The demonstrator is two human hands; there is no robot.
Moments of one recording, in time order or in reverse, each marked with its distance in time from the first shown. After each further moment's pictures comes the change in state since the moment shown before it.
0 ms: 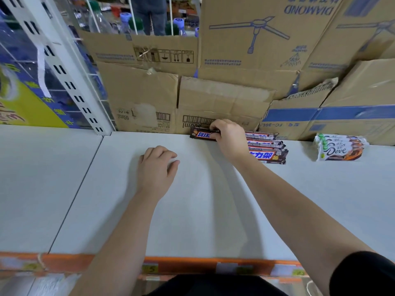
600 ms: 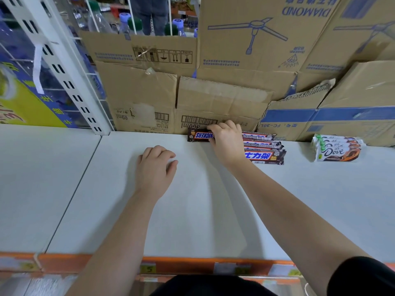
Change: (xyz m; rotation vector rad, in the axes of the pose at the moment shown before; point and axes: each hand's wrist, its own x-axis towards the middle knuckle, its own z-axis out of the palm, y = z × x) left_hand 0.000 0.001 0.003 0.032 0.025 -0.012; right_hand -0.008 -0.001 0.011 -0.260 0.099 -0.065
